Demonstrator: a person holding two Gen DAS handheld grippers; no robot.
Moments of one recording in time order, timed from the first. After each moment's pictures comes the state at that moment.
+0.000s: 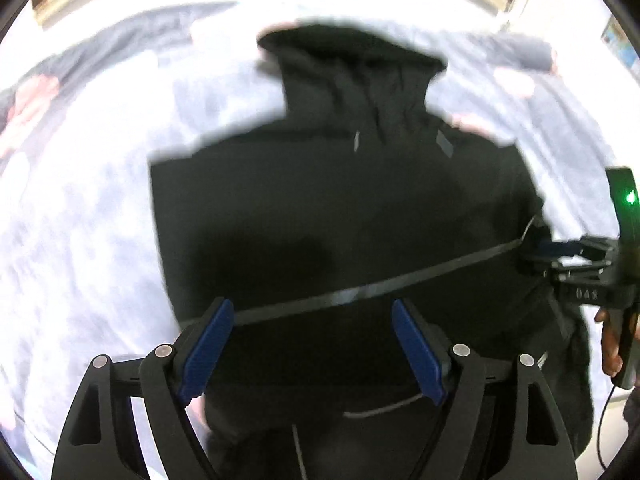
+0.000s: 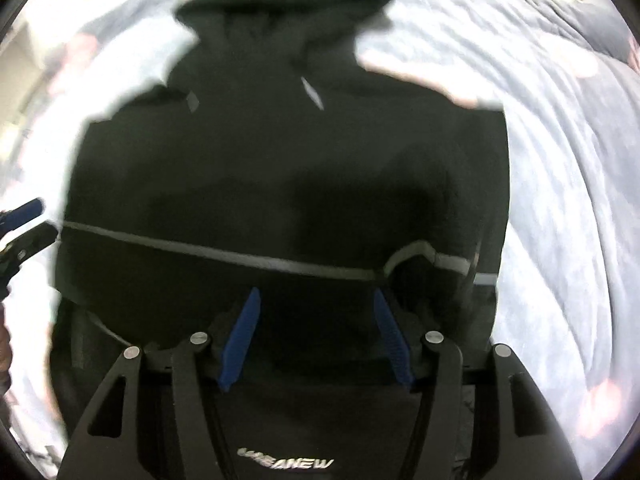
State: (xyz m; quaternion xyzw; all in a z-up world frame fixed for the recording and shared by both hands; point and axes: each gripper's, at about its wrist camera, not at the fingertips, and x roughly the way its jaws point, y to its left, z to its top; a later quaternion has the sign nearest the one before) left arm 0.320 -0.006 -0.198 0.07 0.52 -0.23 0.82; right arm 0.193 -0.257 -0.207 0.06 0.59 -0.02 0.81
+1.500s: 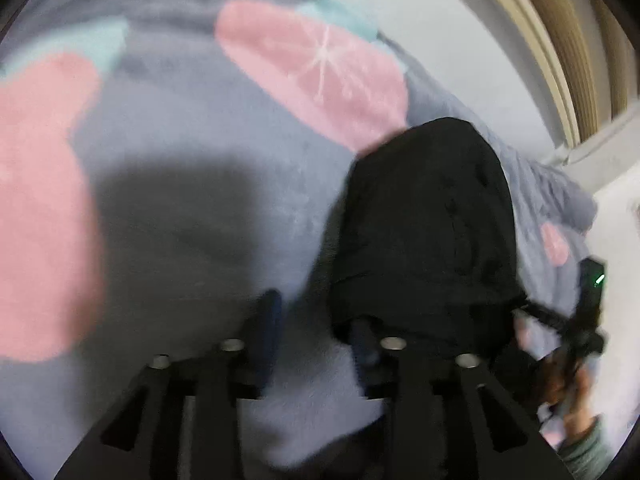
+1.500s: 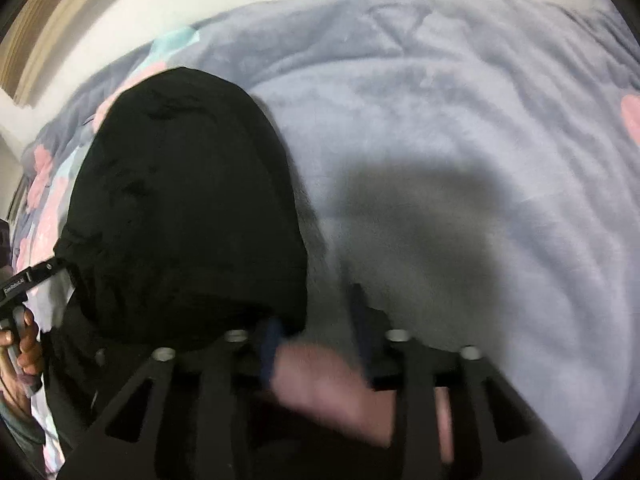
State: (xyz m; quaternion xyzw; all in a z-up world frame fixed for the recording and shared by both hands) left arm 0.600 -0.017 -0.281 -0.11 0.53 -0.23 0.81; right arm 0.452 -0.387 -0.260 0.12 0.54 -0.01 0.83
